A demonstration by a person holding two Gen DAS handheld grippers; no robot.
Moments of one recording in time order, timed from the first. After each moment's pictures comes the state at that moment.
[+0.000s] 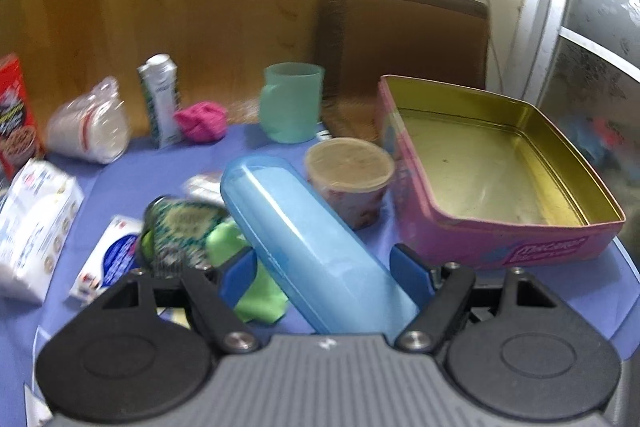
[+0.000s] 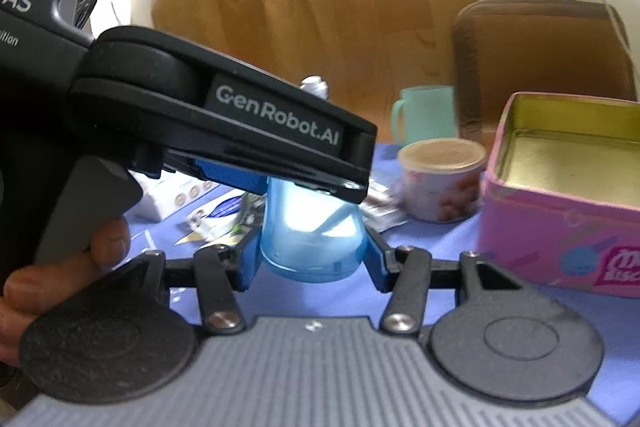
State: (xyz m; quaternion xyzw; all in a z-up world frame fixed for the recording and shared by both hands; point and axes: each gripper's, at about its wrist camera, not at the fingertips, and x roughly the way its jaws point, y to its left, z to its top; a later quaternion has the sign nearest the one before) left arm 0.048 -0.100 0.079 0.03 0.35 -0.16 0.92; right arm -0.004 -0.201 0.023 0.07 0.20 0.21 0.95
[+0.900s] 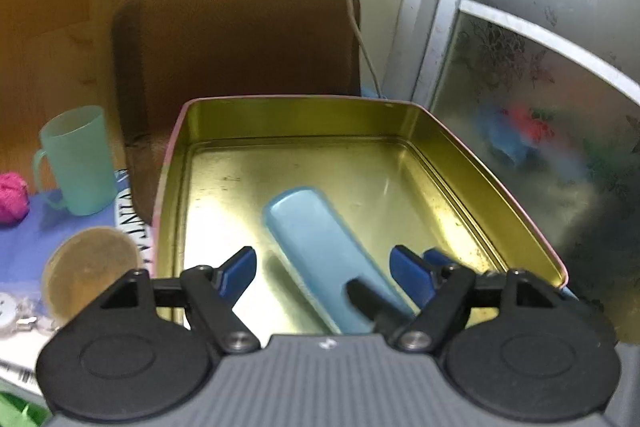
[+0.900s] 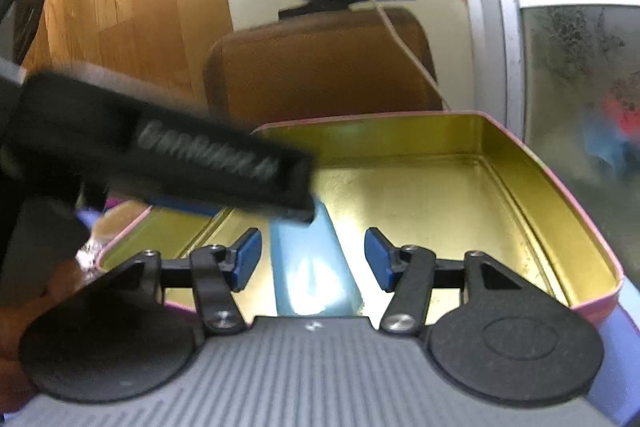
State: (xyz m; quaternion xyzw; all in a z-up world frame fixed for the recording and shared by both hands) left arm 0.112 -0.260 0.069 0.03 0.34 -0.30 0.89; right arm 0.033 -0.353 0.021 0.08 0.19 -0.03 0.98
